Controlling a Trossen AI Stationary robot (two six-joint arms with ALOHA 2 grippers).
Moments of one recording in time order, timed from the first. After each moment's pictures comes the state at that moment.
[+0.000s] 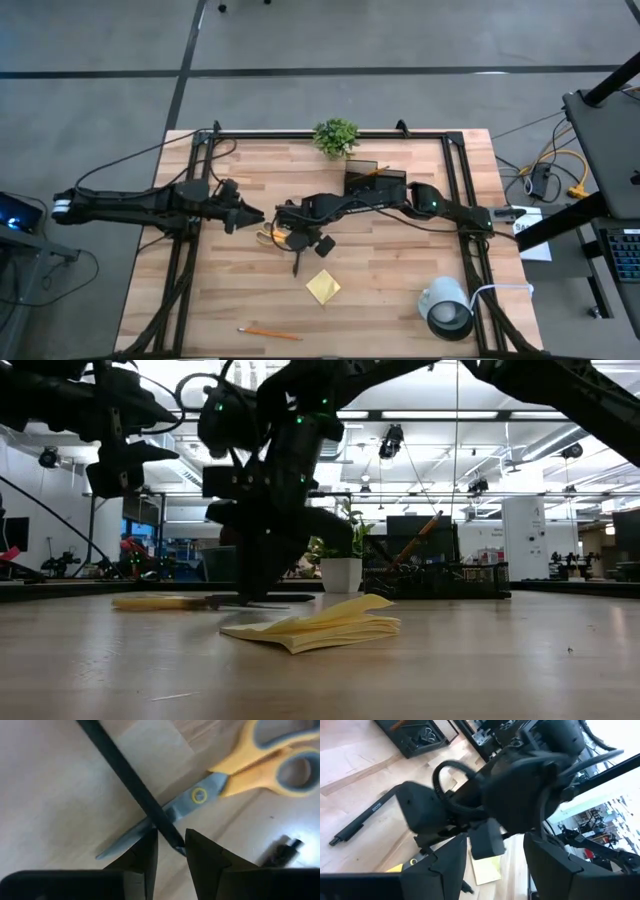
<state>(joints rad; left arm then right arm) 0.04 0.49 0.35 -0.11 0.09 -0.88 0.02 2.45 2.09 -0.89 -0.05 -0.81</state>
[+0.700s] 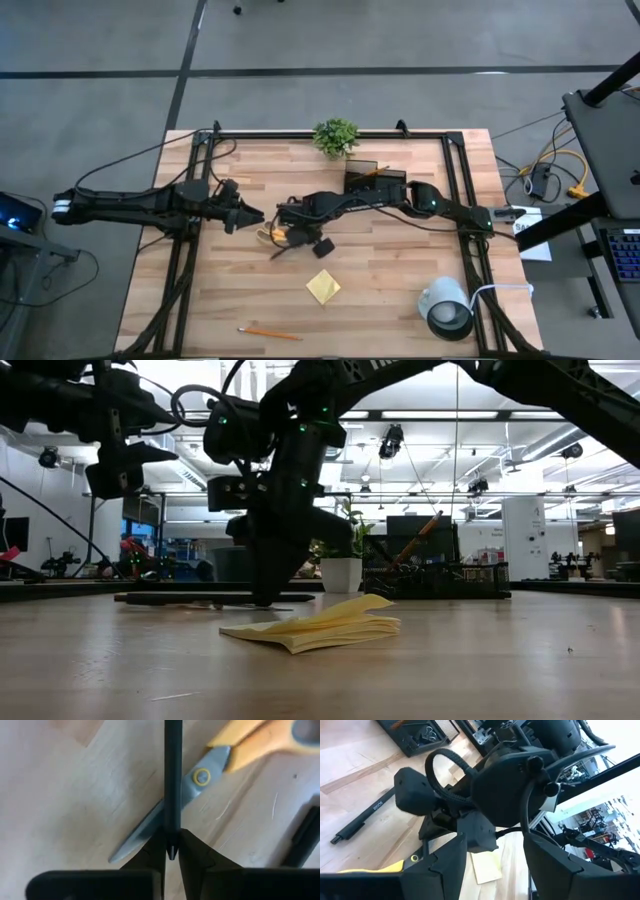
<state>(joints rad) 0.04 0.49 0.34 -0.11 0.09 -0.88 0.01 2.46 2.08 -0.92 -0.08 -0.57</state>
